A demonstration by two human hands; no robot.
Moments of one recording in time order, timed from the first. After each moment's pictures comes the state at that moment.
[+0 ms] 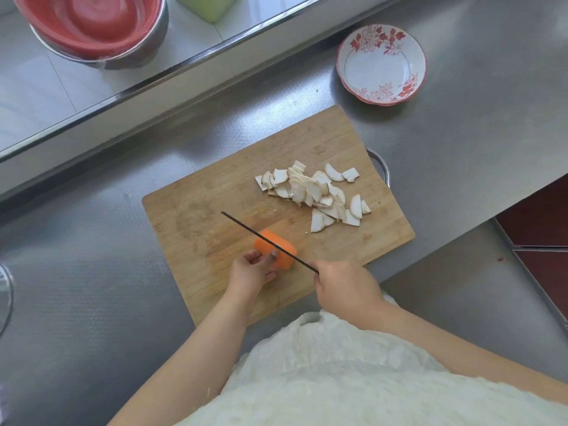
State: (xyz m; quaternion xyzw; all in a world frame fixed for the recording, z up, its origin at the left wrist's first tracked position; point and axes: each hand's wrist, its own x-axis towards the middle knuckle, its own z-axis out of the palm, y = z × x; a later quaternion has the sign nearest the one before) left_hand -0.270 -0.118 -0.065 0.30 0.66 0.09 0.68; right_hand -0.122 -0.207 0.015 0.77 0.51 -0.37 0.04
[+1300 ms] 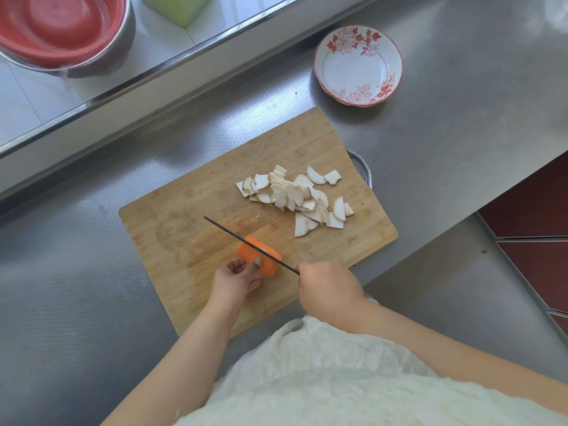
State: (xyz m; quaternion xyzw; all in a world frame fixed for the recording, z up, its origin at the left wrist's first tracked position) left_hand -0.269 -0.116 -0.060 0.29 0.66 0.09 0.68; right_hand -0.118 -0.196 0.023 0.77 0.51 -0.38 0.09
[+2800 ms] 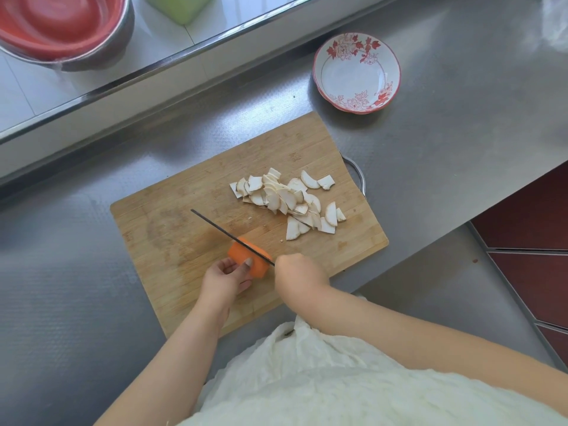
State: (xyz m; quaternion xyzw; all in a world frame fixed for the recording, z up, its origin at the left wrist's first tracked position) left_hand -0.266 -0.119 -0.071 0.29 0.67 0.10 0.67; right_hand -0.123 -0.163 0.011 0.76 0.48 -0.42 0.15
